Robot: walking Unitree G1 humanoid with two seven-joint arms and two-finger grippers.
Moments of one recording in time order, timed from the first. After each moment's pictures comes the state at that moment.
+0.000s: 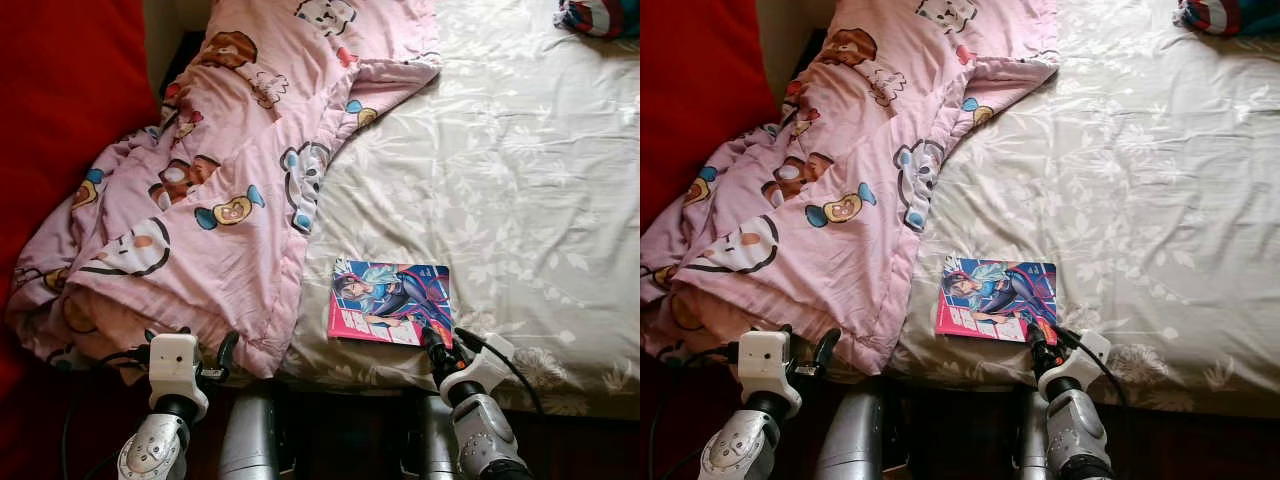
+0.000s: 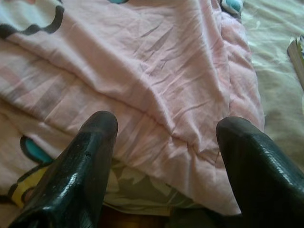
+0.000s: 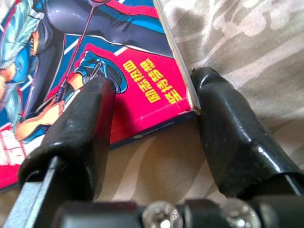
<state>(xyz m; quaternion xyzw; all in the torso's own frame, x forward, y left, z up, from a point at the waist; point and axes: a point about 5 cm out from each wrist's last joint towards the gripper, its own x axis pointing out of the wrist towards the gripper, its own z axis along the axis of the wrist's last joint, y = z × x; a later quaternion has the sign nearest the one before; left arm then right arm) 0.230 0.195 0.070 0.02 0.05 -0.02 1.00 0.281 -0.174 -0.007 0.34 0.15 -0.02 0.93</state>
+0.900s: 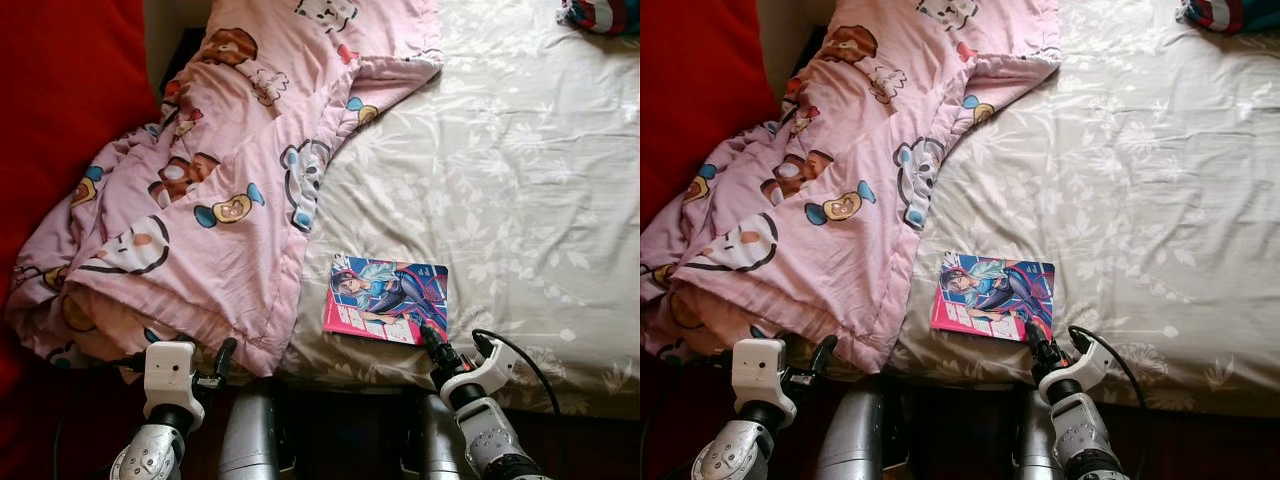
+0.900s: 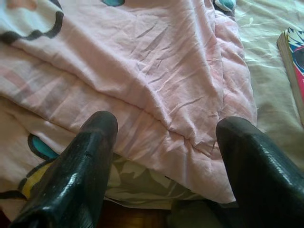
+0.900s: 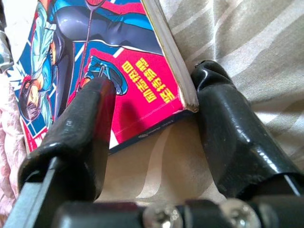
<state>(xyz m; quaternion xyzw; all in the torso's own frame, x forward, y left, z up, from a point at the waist) 0.217 0.194 0.078 0.04 0.04 -0.02 1.00 0.279 -0.170 -0.011 0.46 0.16 0.00 0.87</state>
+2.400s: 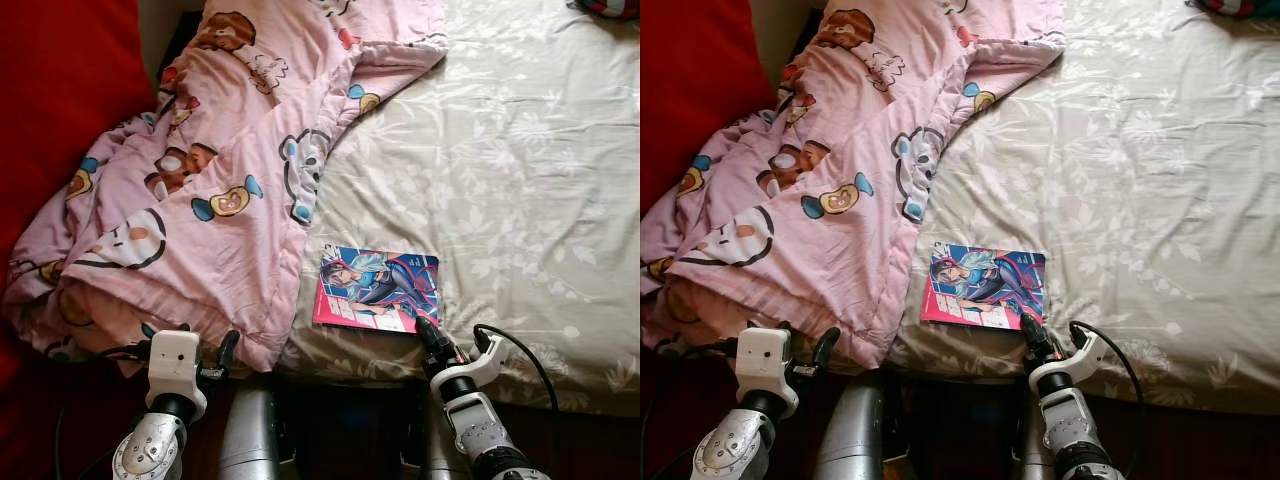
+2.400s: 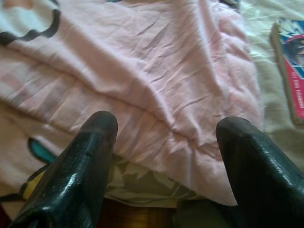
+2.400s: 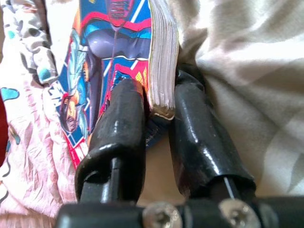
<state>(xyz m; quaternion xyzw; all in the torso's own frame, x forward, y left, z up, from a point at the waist) 0.228 0.192 0.085 0.05 0.04 -0.02 1.00 0.285 -0.161 0.000 0.52 0.08 0.04 0.85</state>
